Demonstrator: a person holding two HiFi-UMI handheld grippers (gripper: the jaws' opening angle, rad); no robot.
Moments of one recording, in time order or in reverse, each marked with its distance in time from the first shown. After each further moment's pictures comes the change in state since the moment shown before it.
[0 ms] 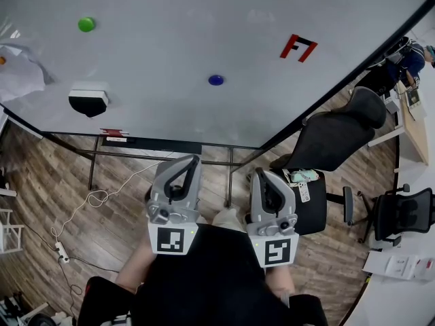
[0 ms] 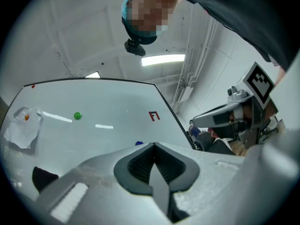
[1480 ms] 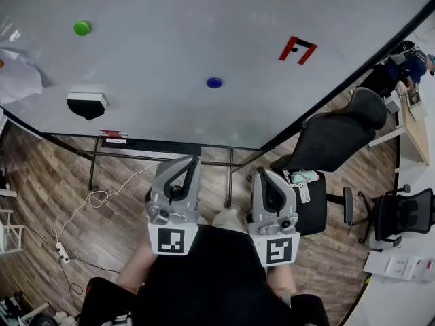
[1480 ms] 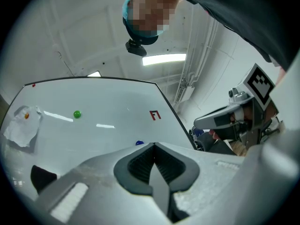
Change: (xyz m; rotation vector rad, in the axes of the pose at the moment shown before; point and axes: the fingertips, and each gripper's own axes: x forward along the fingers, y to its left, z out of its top) left arm 0.007 0.001 -0.003 -0.007 0.005 0.008; right arm 0.004 -0.009 -0.008 0.027 0.017 -0.007
